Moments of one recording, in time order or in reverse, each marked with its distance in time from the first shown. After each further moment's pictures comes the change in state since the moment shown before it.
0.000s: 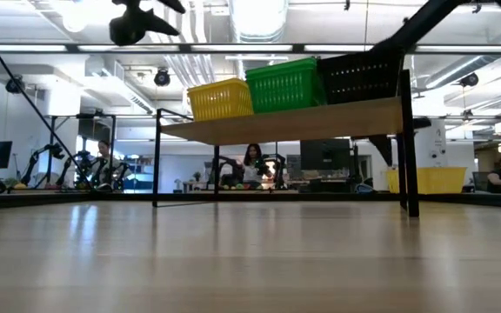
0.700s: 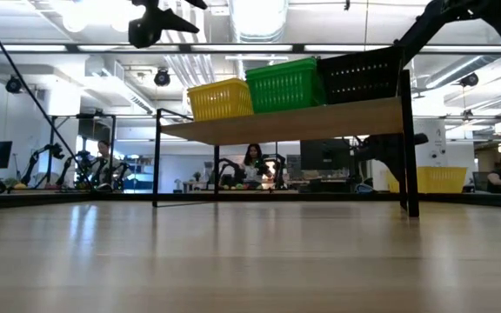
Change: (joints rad) left arm 0.000 0.080 0.000 0.171 -0.002 -0.054; right arm -0.029 0.133 -0.023 0.060 0.053 -0.181
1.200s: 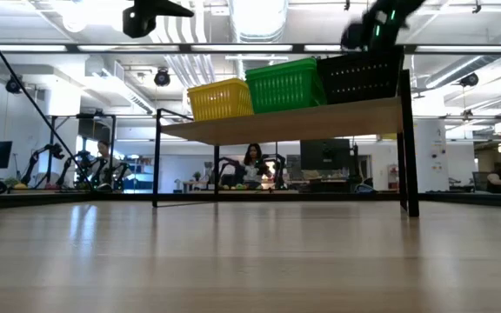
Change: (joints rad) left arm -0.033 -0.059 0.000 0.000 0.015 -0.018; right arm 0.120 -0.314 0.135 0.007 -0.106 -0.266
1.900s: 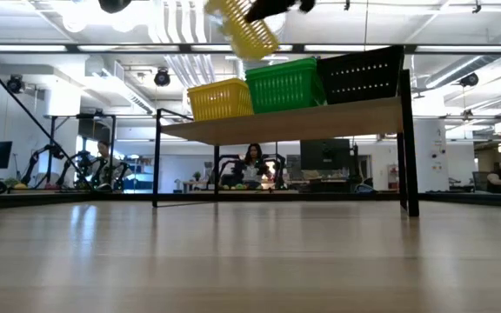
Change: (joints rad) left arm 0.000 -0.164 0.032 -0.071 0.000 0.101; right arm 0.695 0.106 0.413 0.266 -0.183 -0.760
